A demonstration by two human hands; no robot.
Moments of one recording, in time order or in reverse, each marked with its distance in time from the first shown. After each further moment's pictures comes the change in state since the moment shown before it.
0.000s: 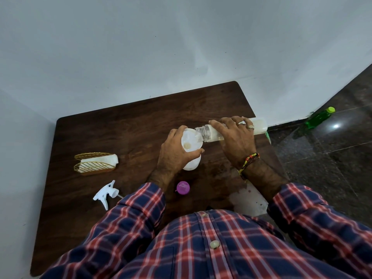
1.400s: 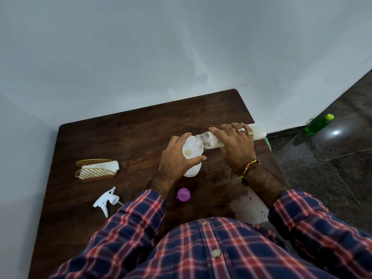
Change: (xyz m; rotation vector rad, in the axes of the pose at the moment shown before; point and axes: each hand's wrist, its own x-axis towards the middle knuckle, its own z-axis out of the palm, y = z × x) left_hand -0.001 -0.003 -0.001 -0.013 -0.013 0.033; right_hand 0.001 0.002 -0.001 0.007 0.011 -0.023
